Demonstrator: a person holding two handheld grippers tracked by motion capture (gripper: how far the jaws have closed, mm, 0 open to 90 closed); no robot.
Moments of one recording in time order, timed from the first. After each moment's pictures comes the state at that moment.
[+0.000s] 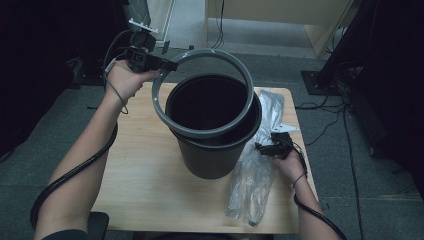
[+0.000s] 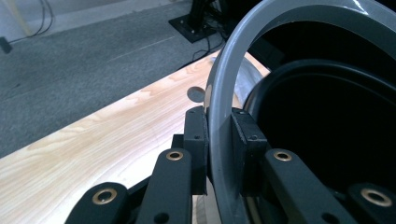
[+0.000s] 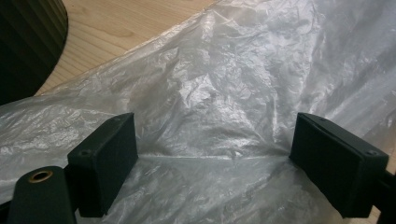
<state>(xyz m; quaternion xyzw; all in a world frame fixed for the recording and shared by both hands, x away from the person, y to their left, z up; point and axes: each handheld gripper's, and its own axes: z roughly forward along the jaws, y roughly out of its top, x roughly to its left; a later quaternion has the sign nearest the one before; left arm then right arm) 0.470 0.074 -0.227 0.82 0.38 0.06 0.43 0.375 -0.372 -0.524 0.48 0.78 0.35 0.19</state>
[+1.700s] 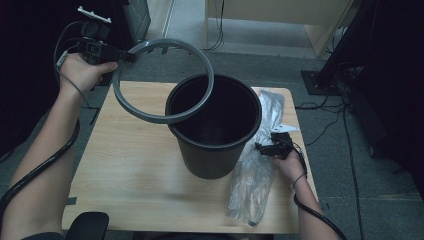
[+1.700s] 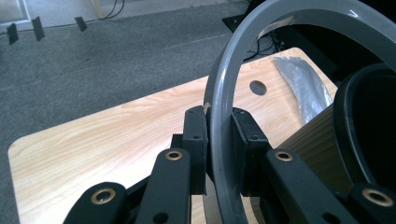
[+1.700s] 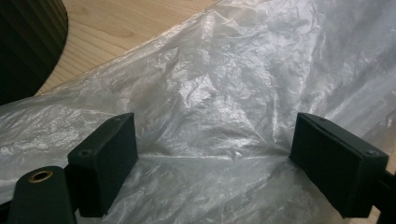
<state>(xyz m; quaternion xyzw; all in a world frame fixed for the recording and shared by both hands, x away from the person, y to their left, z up) 0.475 0.166 -0.212 0.78 0.47 0.11 0.40 0.375 -0.371 -0.523 0.48 0.78 0.35 0.19</state>
